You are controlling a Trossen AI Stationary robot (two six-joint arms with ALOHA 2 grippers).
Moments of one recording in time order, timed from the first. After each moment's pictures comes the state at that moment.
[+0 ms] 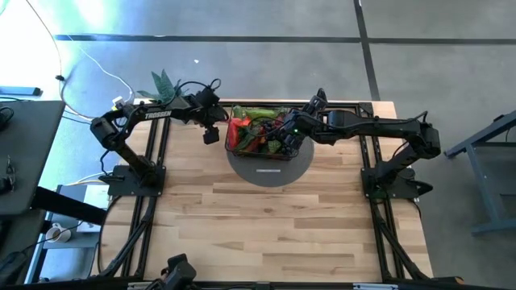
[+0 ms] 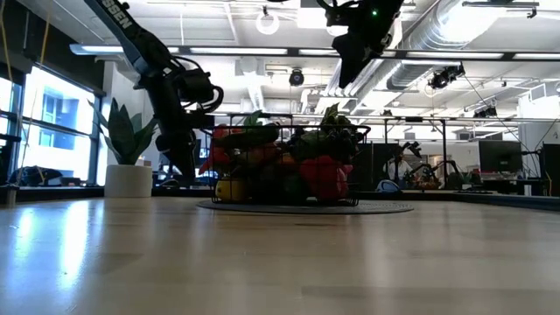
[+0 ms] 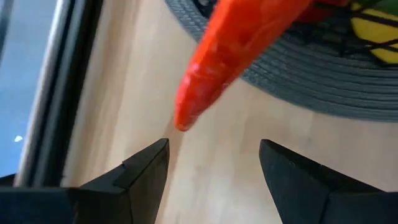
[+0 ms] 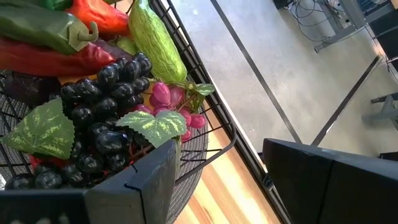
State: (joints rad) left arm 0.89 1.60 0.91 -0.46 0.04 0.55; right arm -0.16 1.53 1.41 -0.89 0.68 0.10
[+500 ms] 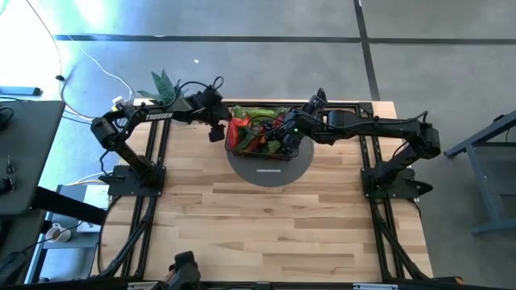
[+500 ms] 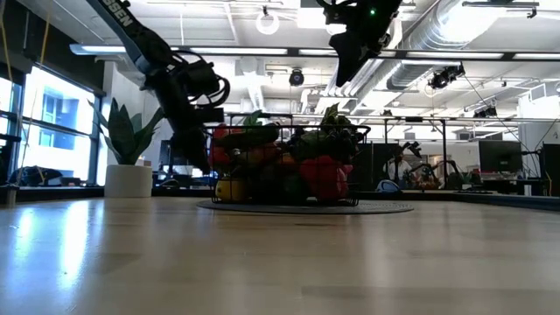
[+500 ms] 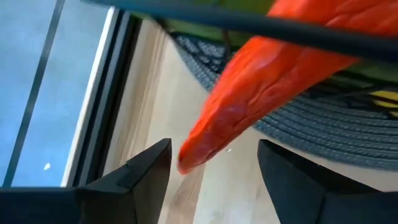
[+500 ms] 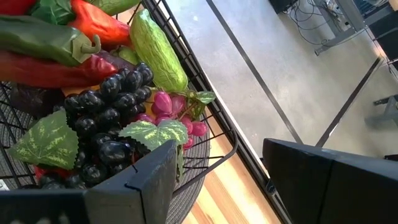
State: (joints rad) left arm 0.85 1.60 0.91 -0.32 0.02 0.56; right arm -0.16 1.53 1.41 -0.86 0.68 0.10
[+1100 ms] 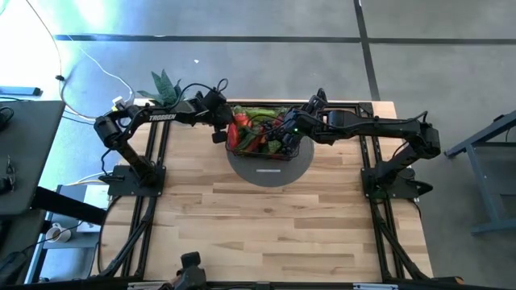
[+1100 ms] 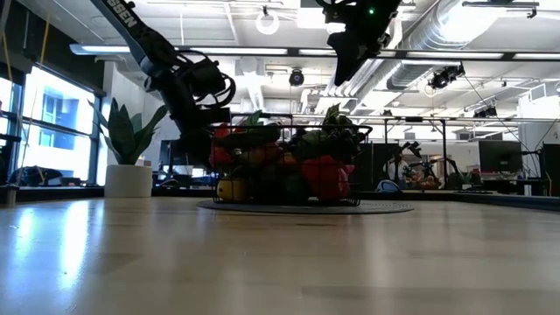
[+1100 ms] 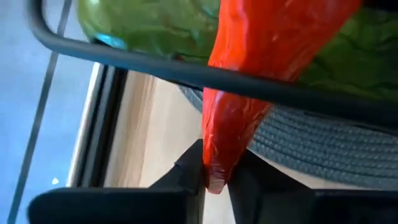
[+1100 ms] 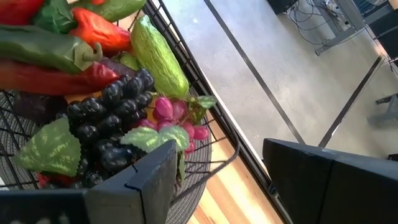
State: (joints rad) left arm 0.81 1.63 0.92 -0.27 0.01 0.58; right arm -0.16 1.53 1.41 -0.85 0.68 0.11
